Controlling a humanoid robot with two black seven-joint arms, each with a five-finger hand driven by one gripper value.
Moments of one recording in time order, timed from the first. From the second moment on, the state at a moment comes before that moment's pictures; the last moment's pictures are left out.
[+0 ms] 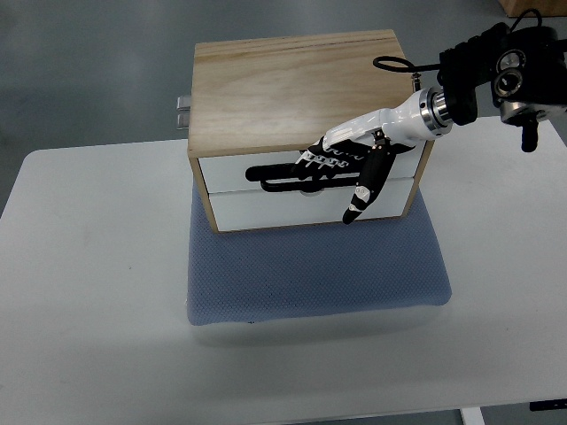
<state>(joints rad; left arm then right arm) -0.02 0.00 0.14 -0.15 0.10 -0.07 -0.04 1.70 -0.57 -0.38 1.33 -0.45 0.49 0.02</state>
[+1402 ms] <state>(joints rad) -0.02 0.00 0.14 -0.15 0.10 -0.07 -0.04 1.72 -0.64 -0.39 1.47 -0.45 0.61 0.01</state>
